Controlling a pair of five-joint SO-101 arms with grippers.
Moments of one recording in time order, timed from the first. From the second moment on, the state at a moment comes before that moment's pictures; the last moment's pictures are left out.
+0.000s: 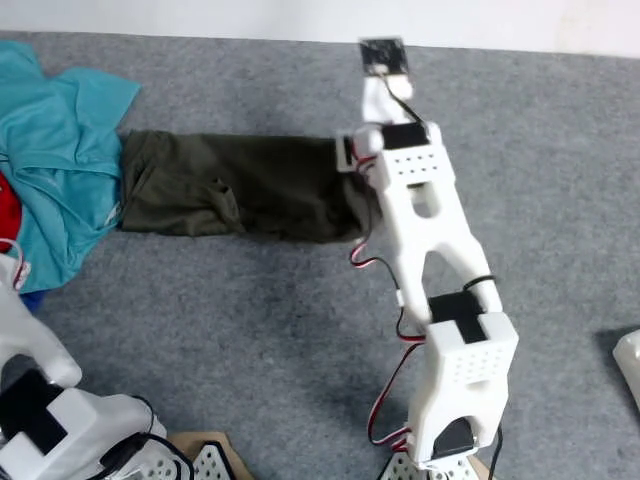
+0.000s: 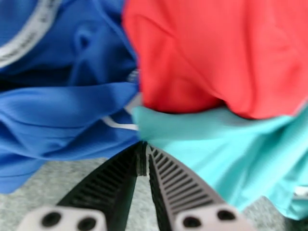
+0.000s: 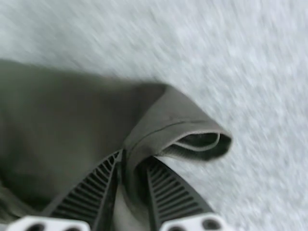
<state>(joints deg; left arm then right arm) -54.8 -4.0 31.9 45.1 27.9 -19.2 21.7 -18.2 56.6 -2.0</state>
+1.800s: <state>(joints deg) -55.6 -3.8 38.1 39.6 28.0 -43.8 42.5 -86.2 72.7 4.1</state>
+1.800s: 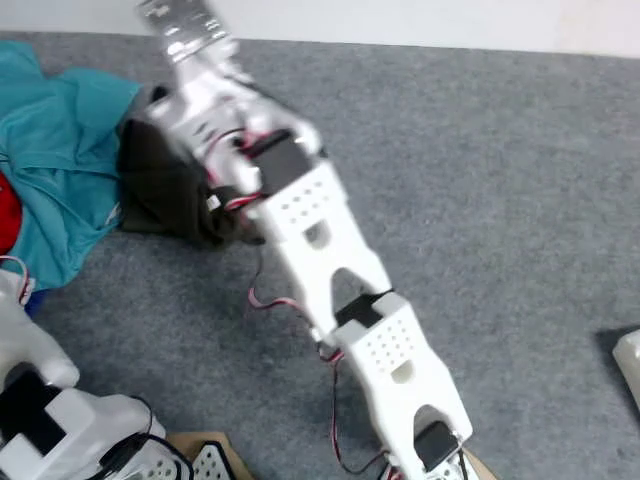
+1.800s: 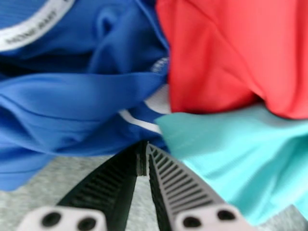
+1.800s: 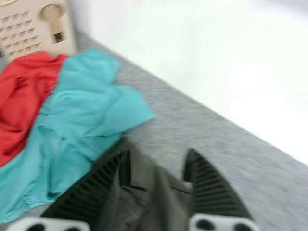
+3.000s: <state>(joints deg) -5.7 7.3 -3.6 68.8 18.8 -2.5 -11.5 -29.7 97.7 0.7</state>
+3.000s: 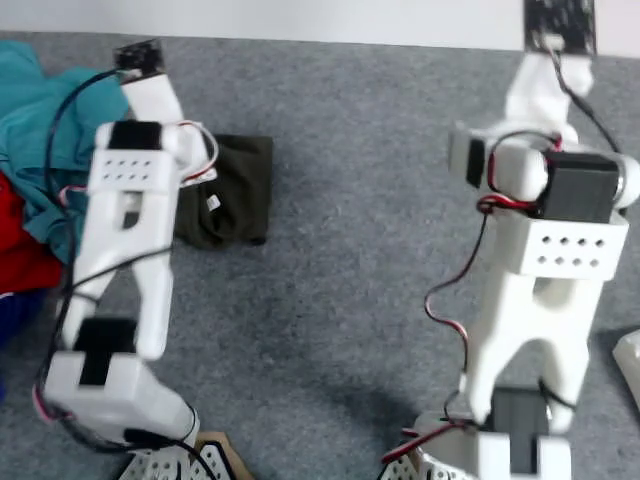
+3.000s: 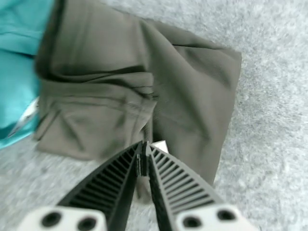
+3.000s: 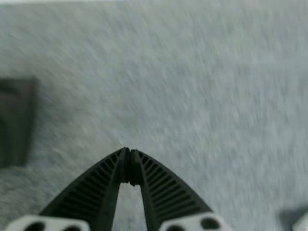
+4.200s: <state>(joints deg) -9.0 34.2 -25.5 79.8 18.8 -8.8 -44.5 65.0 38.9 -0.9</state>
